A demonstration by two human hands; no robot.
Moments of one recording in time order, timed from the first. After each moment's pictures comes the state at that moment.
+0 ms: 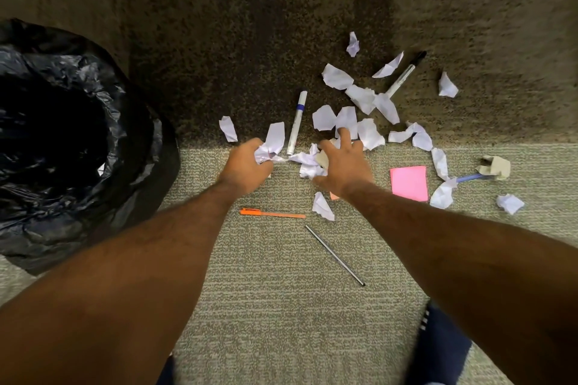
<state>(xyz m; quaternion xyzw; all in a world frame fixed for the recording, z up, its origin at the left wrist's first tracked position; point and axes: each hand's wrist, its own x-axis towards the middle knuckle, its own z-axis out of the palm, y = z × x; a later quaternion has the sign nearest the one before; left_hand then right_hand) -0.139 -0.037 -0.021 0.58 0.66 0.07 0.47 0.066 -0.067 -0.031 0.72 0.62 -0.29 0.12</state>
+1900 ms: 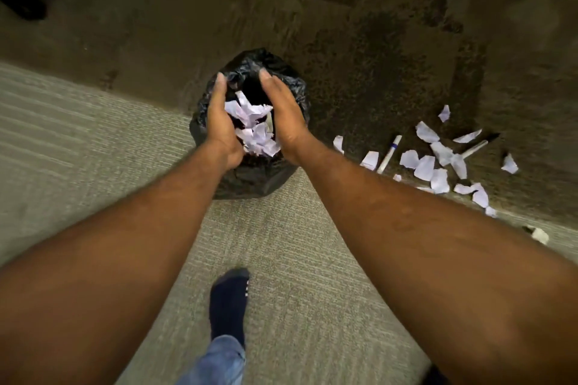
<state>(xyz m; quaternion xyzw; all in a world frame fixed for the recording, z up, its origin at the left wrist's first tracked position) -0.358 -0.052 0.218 0.06 0.54 0.51 0.67 -0.266 -0.018 0.180 0.54 0.36 -0.70 -0.30</state>
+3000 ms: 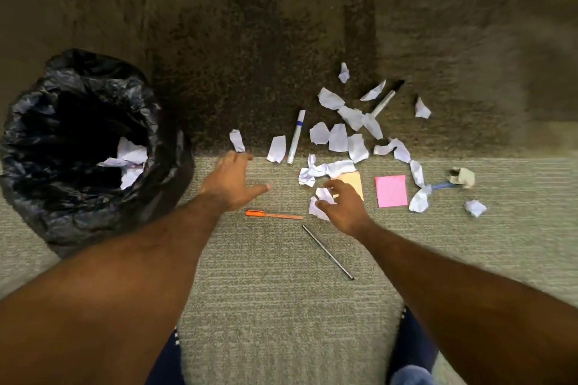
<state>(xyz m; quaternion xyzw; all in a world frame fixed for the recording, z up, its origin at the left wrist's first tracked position) -0.180 -0.052 0.041 0.68 0.63 -0.11 0.36 0.063 -0.134 0.012 0.76 0.44 -0.48 -0.07</state>
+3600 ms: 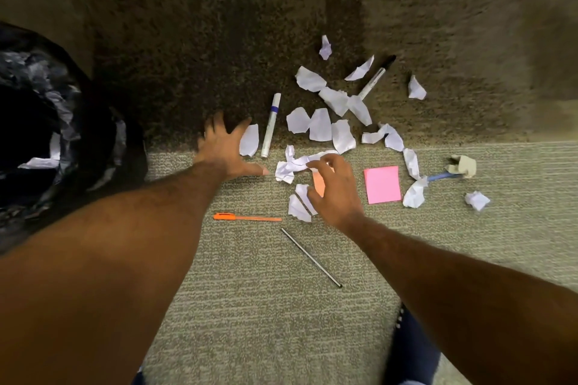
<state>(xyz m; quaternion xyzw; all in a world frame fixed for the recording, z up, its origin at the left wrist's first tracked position) -0.125 -0.004 -0.043 0.71 0.62 -0.17 0.28 0.093 -0.125 -0.031 0.73 0.60 -0.32 -0.08</state>
